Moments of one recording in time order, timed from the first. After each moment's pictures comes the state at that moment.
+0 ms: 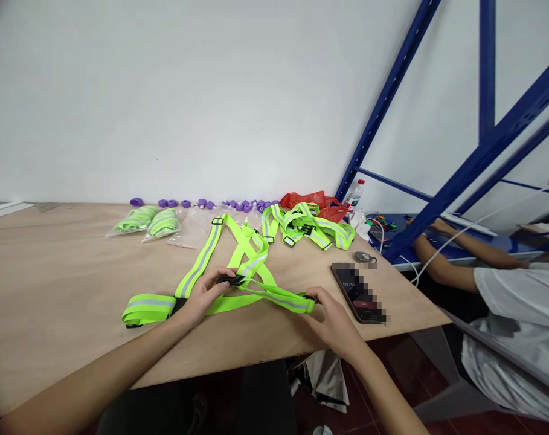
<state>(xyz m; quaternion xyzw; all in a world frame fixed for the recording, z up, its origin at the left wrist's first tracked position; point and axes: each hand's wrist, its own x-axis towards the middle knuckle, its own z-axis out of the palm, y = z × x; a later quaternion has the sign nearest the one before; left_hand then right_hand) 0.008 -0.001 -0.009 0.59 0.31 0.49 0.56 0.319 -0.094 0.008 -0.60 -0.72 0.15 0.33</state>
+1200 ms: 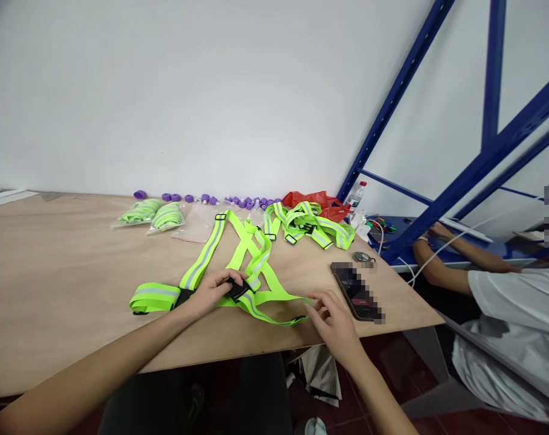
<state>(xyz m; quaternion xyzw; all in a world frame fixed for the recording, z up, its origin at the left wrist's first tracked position) 0.008 0.002 -0.021 0.65 0.29 0.41 0.56 0.314 -0.113 -0.002 -0.63 -0.67 0.13 0.37</state>
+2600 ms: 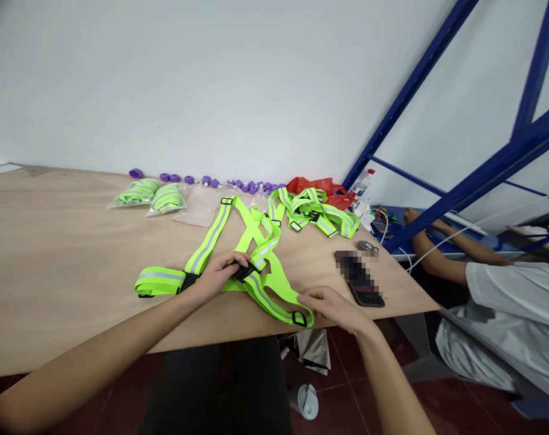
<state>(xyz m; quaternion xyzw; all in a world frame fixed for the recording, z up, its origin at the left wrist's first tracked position) 0.010 0.005 -0.022 0.63 0.30 0.45 0.56 0.294 -0.093 0.041 -0.62 -0.60 0.47 0.16</state>
